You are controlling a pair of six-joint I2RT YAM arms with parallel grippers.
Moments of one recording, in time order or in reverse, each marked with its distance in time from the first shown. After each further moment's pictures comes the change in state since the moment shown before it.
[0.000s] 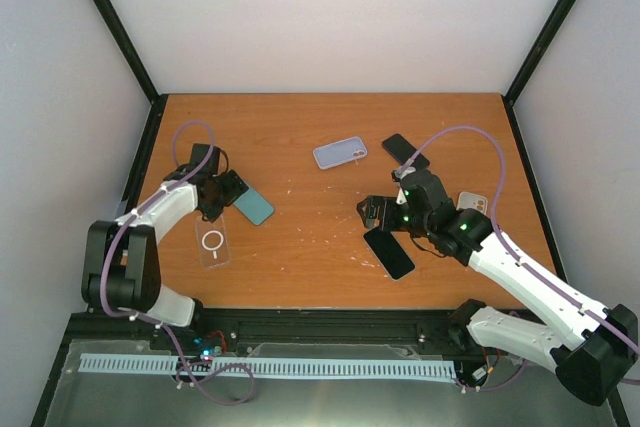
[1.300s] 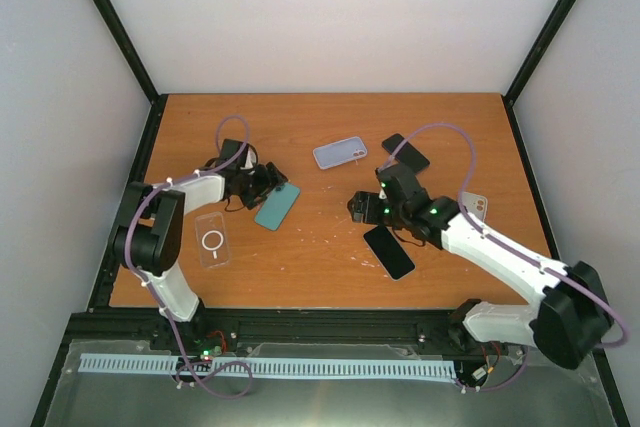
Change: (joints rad) left arm -0.128 0.222 0.046 0.316 0.316 0.029; right arm 0.014 0.254 0.025 0.114 0.010 0.069
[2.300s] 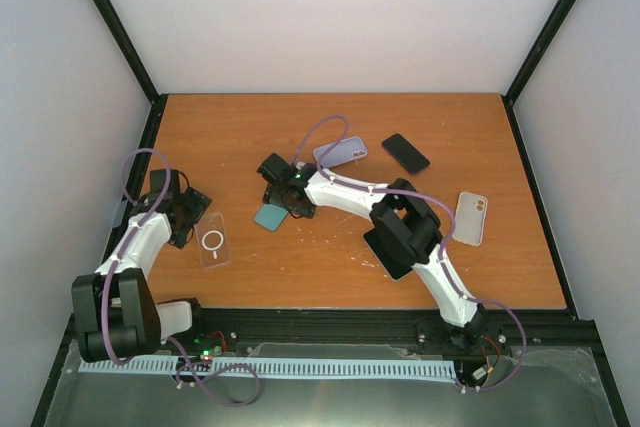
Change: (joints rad) left arm 0.391 -0.511 -0.276 -0.352 -0.417 -0.087; right arm 0.247 1.052 0.976 -0.238 0.204 0.455
